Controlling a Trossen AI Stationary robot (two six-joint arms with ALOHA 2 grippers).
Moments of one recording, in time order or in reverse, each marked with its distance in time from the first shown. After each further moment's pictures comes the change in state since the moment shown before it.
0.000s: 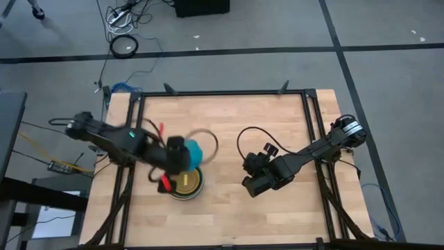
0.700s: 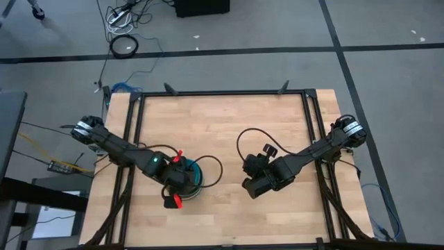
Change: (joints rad) left arm -0.072 0.098 -0.306 0.210 0.102 -0.168; right arm 0.010 0.000 0.000 0.019 0.000 -0.020
